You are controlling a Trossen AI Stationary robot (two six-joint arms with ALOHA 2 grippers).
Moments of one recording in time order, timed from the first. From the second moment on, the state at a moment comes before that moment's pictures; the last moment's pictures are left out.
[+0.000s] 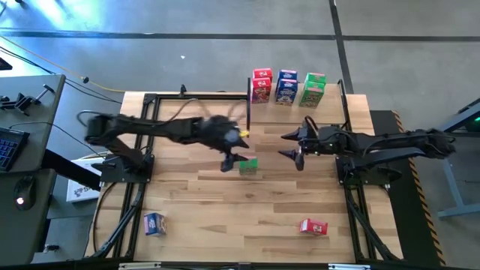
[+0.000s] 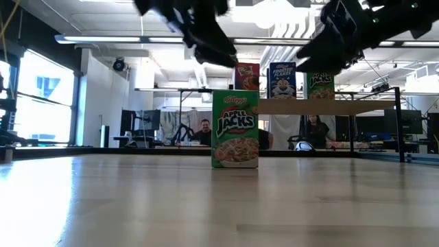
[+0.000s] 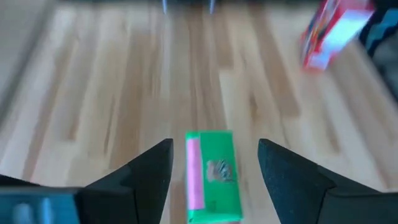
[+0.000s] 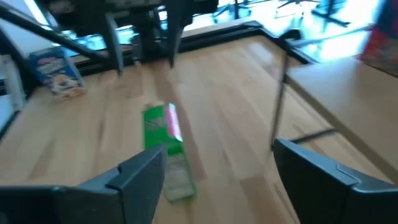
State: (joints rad) left arm 0.09 1.61 1.22 -0.31 0.17 0.07; right arm -0.05 0.85 0.47 0.04 0.15 0.18
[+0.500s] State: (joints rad) left arm 0.13 1.30 0.50 0.68 0.02 -0.13; right arm -0.05 1.31 0.81 -0.08 -0.01 0.18
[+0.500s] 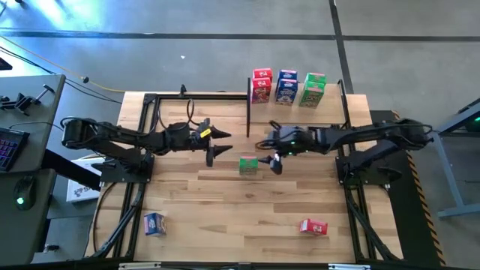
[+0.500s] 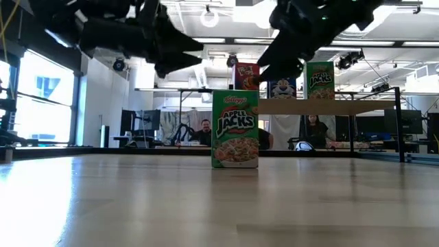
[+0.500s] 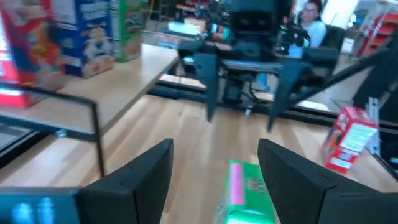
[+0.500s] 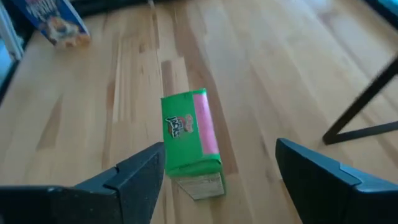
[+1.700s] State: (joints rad) left arm 0.20 1.30 0.45 0.65 0.02 -0.08; right arm 0.05 1.70 1.22 -0.47 0.04 0.07
